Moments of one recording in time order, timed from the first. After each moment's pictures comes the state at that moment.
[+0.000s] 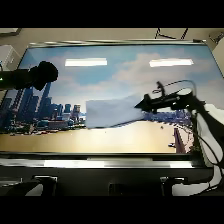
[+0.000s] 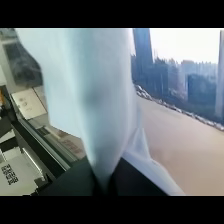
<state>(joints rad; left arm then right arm) 0.04 -1.07 1.45 1.22 -1.19 -1.57 -0.10 -1.63 1.23 -0.52 1.30 1.26</state>
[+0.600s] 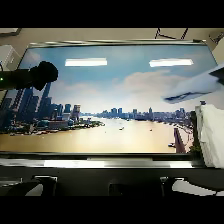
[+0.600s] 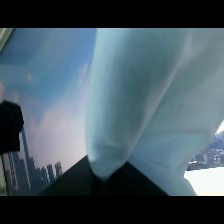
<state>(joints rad) 0.04 -1.07 1.45 1.22 -1.19 -1.57 -0.72 -1.44 1.77 -0.68 1.53 1.59</state>
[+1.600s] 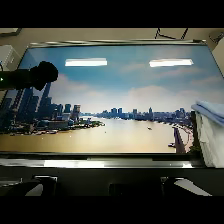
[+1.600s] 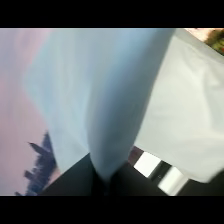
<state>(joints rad) 0.04 -1.07 1.45 1.22 -1.19 -1.57 -1.18 -1.27 1.66 -1.20 1.77 1.74</state>
